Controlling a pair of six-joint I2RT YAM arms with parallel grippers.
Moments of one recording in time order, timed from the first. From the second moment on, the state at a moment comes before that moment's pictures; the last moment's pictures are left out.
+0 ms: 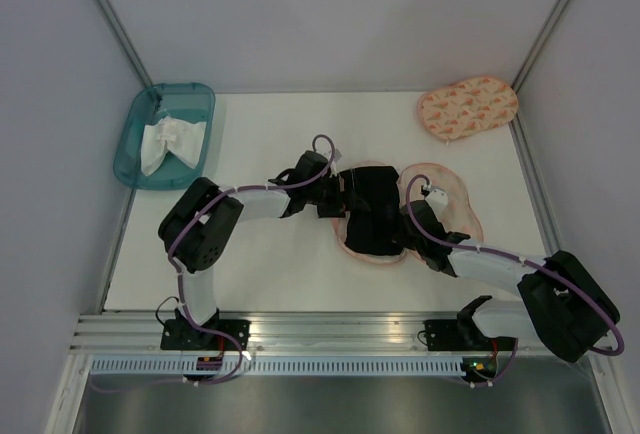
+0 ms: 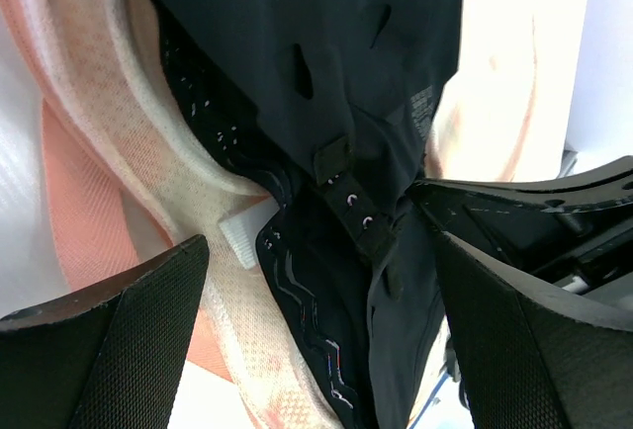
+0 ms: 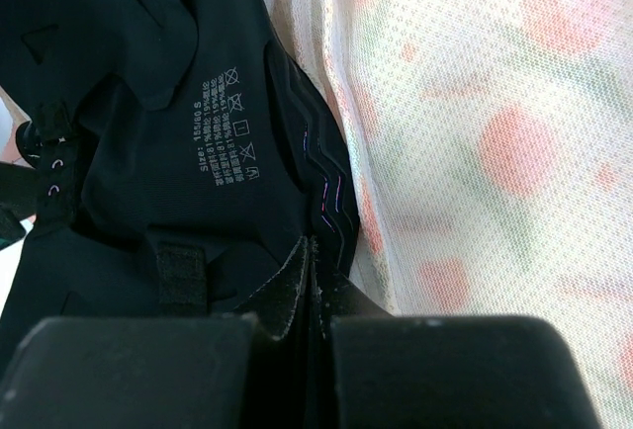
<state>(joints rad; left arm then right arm) -0.67 1.90 1.06 0.13 0.41 -0.76 0.59 1.26 0.40 0.06 0.32 0.84</state>
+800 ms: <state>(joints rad) -0.70 1.95 1.07 0.26 0.47 -0.85 0.59 1.29 0.41 0.08 0.32 0.82</state>
